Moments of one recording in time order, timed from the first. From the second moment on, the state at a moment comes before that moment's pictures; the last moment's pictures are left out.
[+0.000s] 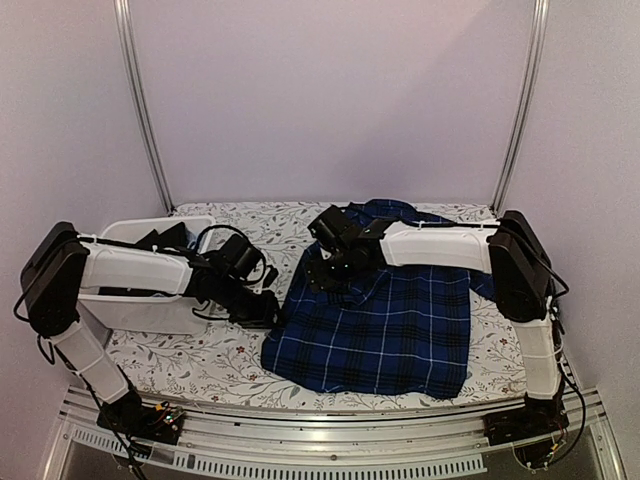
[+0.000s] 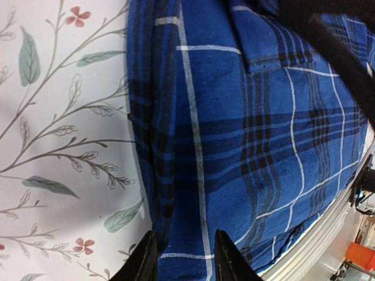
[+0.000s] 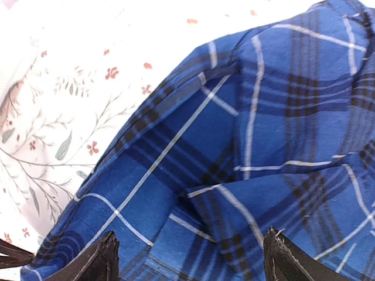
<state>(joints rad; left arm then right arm) -0.72 1.64 0.90 -0.33 0.29 -0.60 0.91 2.16 1.73 -0.51 0.23 0.39</state>
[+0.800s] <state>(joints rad) -0.72 1.52 0.88 -0.43 0.16 -0.59 0.90 2.35 1.83 -0.53 0.37 0.49</state>
